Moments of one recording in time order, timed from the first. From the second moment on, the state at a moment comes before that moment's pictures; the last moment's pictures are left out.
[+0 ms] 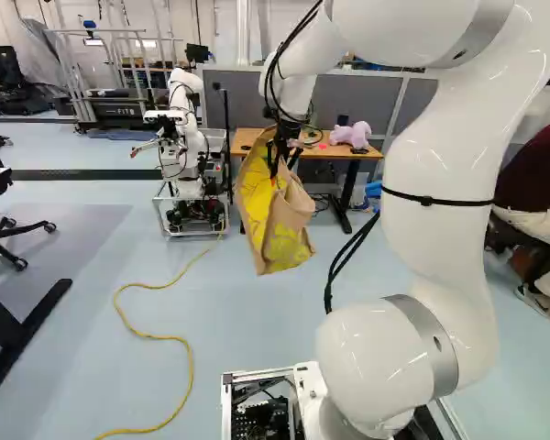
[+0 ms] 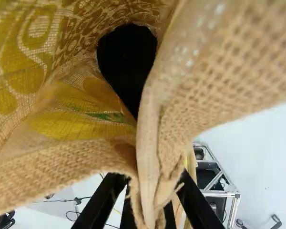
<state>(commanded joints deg) 4.5 -16.8 -73.1 9.5 -50.5 5.5</state>
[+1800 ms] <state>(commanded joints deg) 3.8 -13.7 -86.4 9.5 -67.2 5.5</state>
